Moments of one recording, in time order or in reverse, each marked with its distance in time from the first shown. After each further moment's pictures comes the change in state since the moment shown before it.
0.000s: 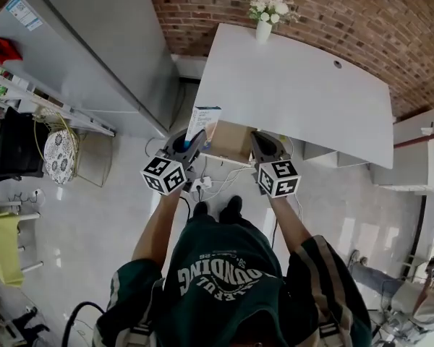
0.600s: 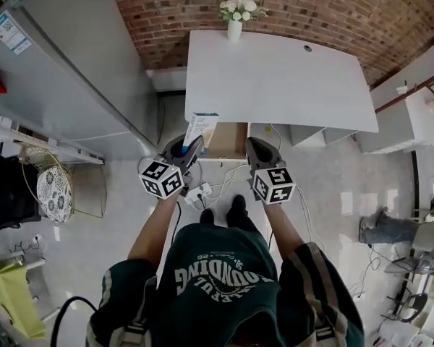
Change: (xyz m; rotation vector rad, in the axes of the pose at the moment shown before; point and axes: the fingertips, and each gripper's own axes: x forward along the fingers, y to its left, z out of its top) left arm -0.026 0.008 -0.002 0.012 0.075 -0.240; right arm -0.030 0.052 -0.009 0.057 -0.061 -0.265
